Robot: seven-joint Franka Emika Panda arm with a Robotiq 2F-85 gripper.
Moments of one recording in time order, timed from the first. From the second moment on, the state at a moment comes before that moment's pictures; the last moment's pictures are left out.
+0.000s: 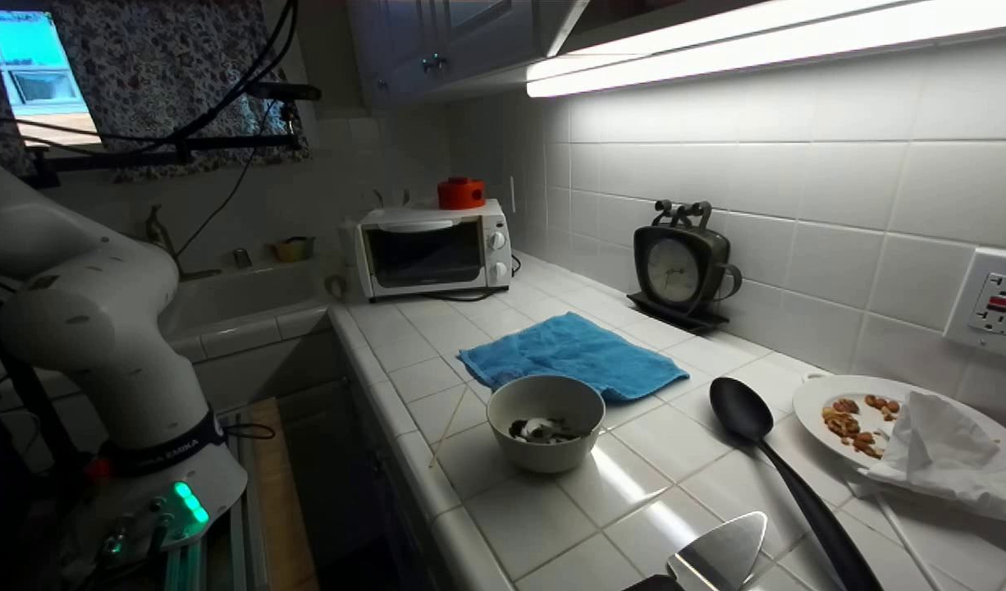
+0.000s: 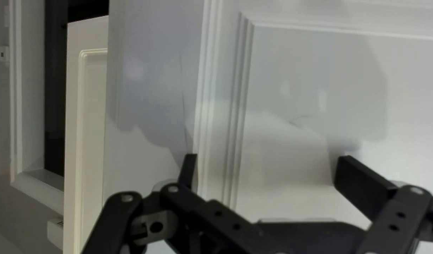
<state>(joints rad) -0.21 -0.63 -0.39 -2.11 -0.67 2.87 0.36</state>
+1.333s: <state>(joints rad) -0.33 -0.57 -0.30 -2.09 -0.33 2.90 0.07</state>
